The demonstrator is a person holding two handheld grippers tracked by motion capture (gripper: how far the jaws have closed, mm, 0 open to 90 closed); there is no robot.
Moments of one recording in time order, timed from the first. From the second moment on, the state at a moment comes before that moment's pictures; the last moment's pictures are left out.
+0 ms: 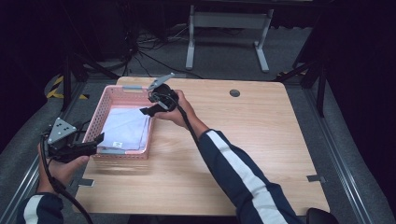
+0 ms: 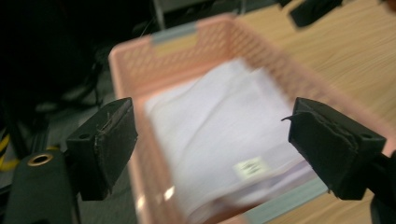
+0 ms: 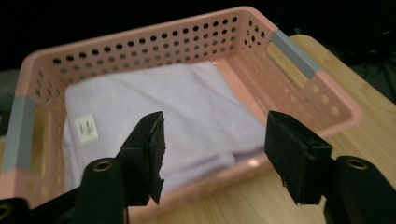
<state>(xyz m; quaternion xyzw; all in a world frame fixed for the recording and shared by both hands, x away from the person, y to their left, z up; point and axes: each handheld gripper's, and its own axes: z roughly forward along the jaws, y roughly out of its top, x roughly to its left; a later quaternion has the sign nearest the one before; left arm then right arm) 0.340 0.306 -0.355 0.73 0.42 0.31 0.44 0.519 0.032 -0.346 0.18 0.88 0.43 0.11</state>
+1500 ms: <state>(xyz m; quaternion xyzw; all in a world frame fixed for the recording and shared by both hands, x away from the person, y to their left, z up) 0.334 0.124 -0.478 0.89 0.24 0.10 0.37 0.350 -0.337 -0.468 0.31 0.86 0.37 0.15</state>
